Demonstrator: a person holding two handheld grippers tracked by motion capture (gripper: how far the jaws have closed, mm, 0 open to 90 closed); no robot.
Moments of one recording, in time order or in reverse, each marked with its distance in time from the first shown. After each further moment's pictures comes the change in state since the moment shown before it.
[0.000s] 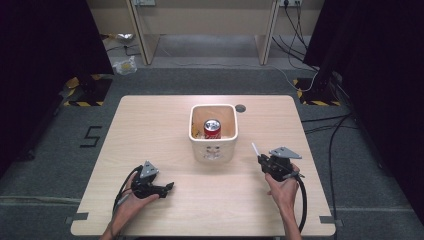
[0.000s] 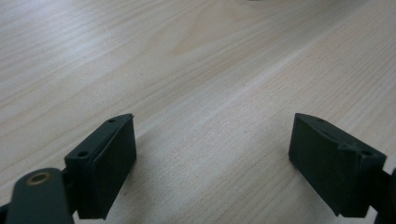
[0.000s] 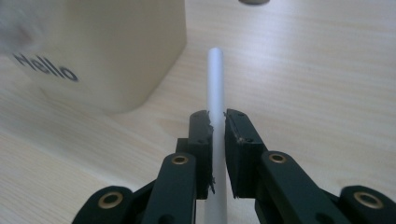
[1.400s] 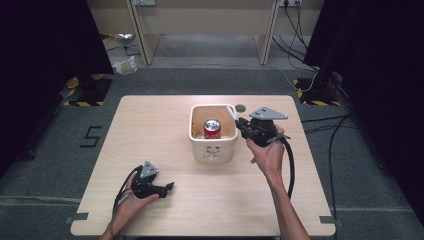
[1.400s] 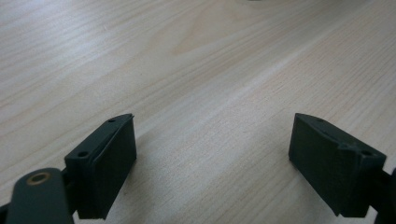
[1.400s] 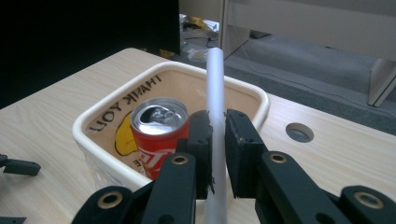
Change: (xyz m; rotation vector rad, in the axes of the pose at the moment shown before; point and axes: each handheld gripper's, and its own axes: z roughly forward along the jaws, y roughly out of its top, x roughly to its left) left arm 0.000 0.000 0.000 -0.001 0.000 -0.001; right arm 0.053 0.131 -0.014 -0.143 0.139 -0.133
